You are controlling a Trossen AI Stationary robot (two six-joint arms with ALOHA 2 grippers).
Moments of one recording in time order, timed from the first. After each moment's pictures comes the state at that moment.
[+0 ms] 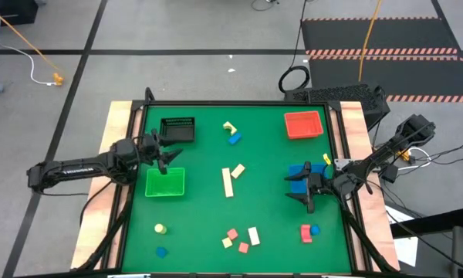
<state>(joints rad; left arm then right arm) 0.25 0.29 0.02 0.22 -0.04 -0.14 0.61 0.90 0.02 0.75 0.63 0.25</state>
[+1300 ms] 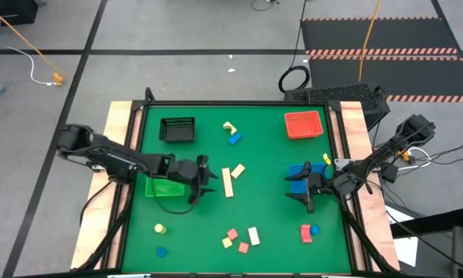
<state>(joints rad) -0.15 1.43 0.63 0.17 -0.04 0.09 0.61 0.90 0.02 0.75 0.63 0.25</state>
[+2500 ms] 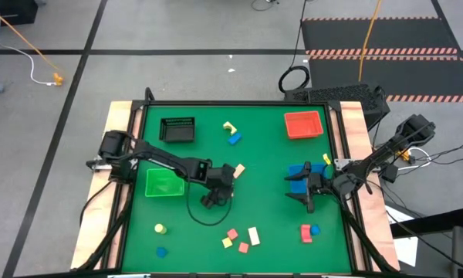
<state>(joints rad) -0.11 1.88 1.07 -0.23 0.06 0.56 0.61 0.90 0.02 0.75 0.63 0.25</state>
